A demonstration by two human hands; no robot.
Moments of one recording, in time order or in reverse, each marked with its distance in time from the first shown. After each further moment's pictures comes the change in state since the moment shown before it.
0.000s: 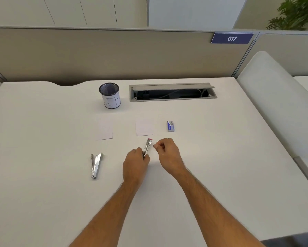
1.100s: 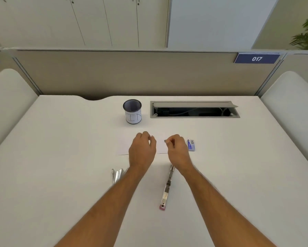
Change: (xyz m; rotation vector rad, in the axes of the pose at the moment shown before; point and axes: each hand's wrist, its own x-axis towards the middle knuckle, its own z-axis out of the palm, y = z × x) left_hand 0.072 0.019 -0.084 -0.132 0.292 0.074; right_hand 0.068 -0.047 0.028 -0.014 0.061 -0.051
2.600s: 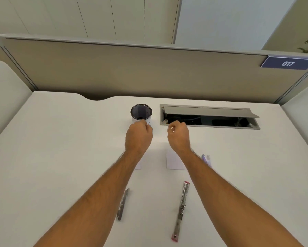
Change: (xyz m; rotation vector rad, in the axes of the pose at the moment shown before) left_hand 0.139 -0.034 -0.009 0.053 -0.026 -0.079; right_hand 0.140 -0.044 0.059 -0.214 0.072 0.026
